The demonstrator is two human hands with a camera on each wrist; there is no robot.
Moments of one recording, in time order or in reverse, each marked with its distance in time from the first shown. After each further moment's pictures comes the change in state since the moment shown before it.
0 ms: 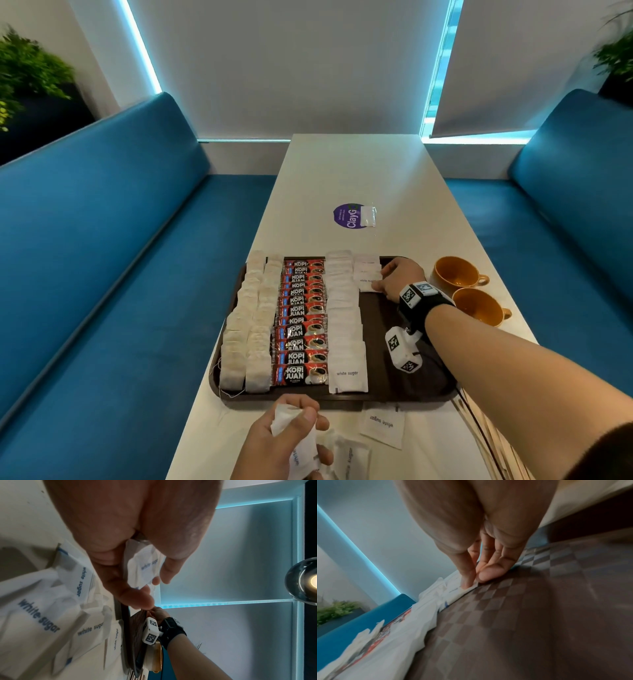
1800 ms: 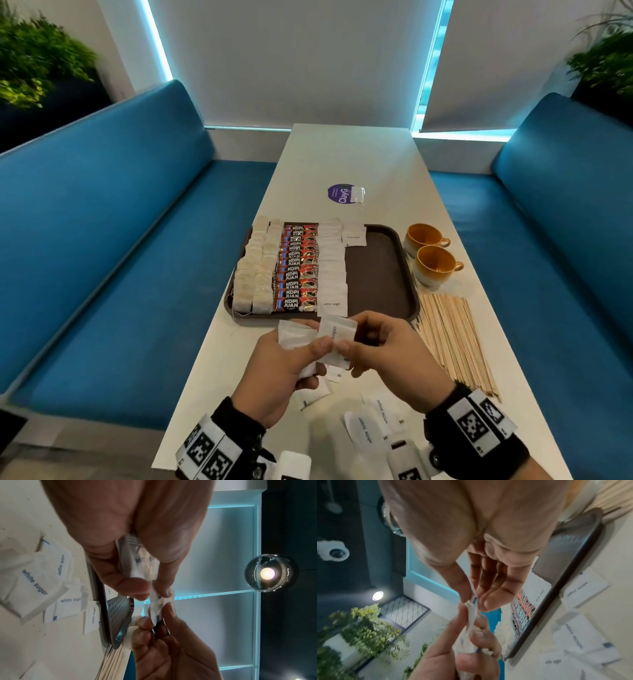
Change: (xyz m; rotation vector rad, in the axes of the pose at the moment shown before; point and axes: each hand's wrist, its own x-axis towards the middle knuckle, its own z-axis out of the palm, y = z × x) left_hand -0.074 -0.020 0.025 0.051 -0.063 0.272; right_hand -0.338 0.049 -0.072 0.613 -0.506 -0.288
